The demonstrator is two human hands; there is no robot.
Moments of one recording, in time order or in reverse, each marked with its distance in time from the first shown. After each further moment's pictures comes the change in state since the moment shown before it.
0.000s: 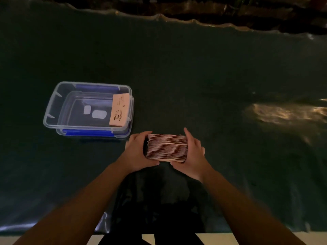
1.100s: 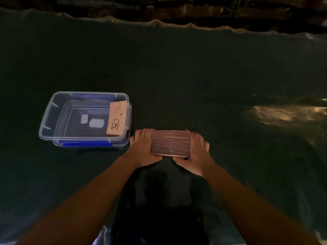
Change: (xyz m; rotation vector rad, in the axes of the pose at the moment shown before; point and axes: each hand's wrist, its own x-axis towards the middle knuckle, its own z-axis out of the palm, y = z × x) left_hand 0.051 0.024 -0.001 0.293 -0.010 0.009; right_hand 0.043 0.021 -0.008 -0.218 0.136 -0.112
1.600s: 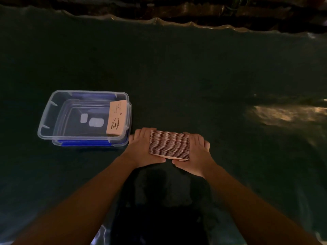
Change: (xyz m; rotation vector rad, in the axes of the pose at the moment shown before) left_hand 0.000 -0.009 0.001 0.028 0.012 0.051; right_hand 0.001 -0.001 -0.002 -0.137 -0.044 -0.011
